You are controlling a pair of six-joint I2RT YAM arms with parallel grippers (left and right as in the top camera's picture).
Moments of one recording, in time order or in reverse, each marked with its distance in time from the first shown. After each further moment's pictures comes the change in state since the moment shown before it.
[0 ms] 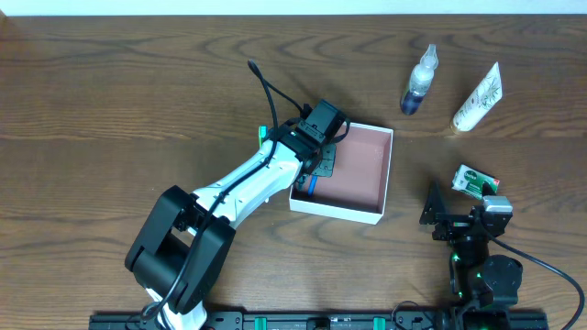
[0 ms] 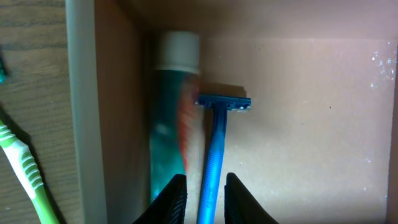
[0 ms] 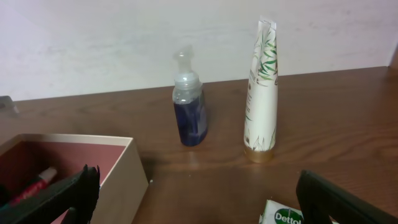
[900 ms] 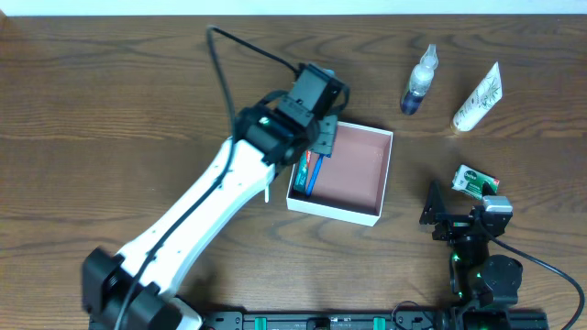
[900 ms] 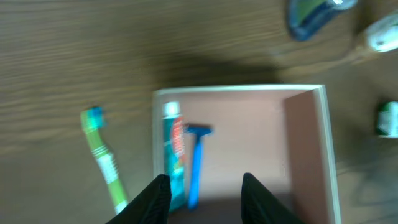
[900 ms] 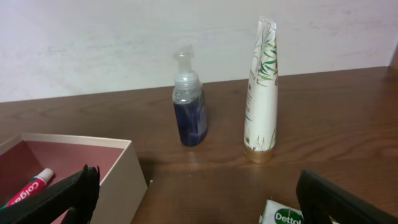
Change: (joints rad) left arm 0.007 -0.238 0.259 -0.297 -0.063 0.066; right arm 0.000 0.000 0.000 0.000 0.000 0.000
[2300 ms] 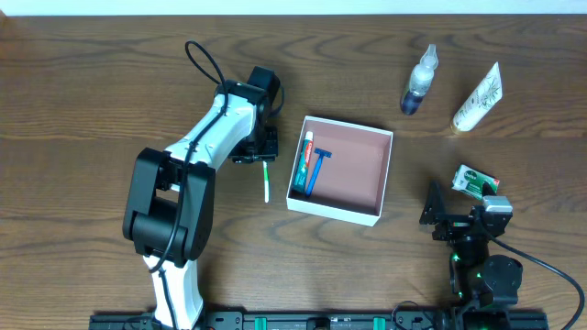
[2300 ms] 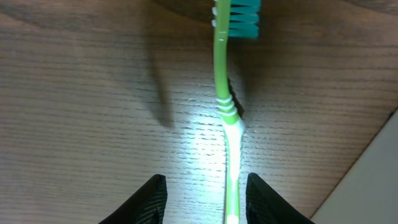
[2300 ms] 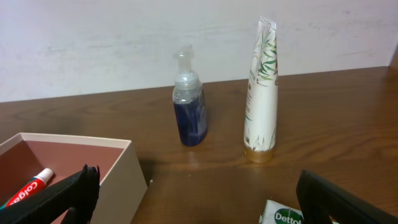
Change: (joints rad) left arm 0.315 0.409 -0.055 -0.114 0.124 0.014; right arm 0.000 0.000 0.000 0.000 0.000 0.000
